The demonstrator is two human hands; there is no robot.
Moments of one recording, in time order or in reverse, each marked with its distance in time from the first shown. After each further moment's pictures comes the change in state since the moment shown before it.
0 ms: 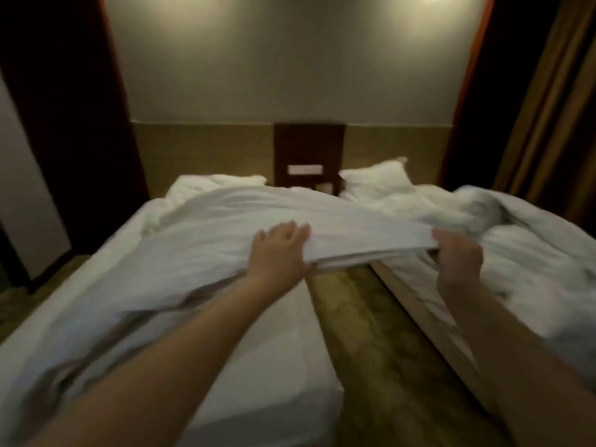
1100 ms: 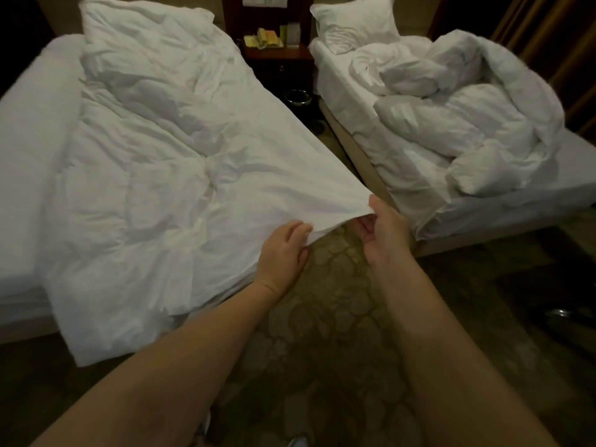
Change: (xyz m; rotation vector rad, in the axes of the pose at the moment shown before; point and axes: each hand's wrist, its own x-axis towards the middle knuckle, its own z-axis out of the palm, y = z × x) left_hand -0.174 0.201 0.189 -0.550 -0.023 -0.016; right_hand -0.047 0.157 -0.128 0.350 -0.048 0.625
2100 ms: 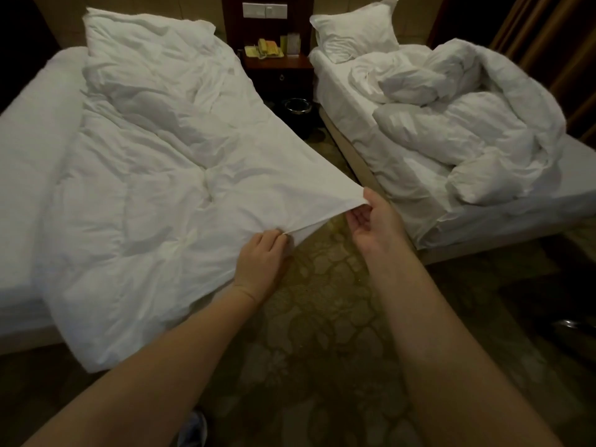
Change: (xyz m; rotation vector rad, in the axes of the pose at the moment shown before) left_hand 0.014 -0.028 -0.008 0.339 -0.093 0.066; right_hand 0.012 -0.026 0.023 0.213 -0.074 0.124
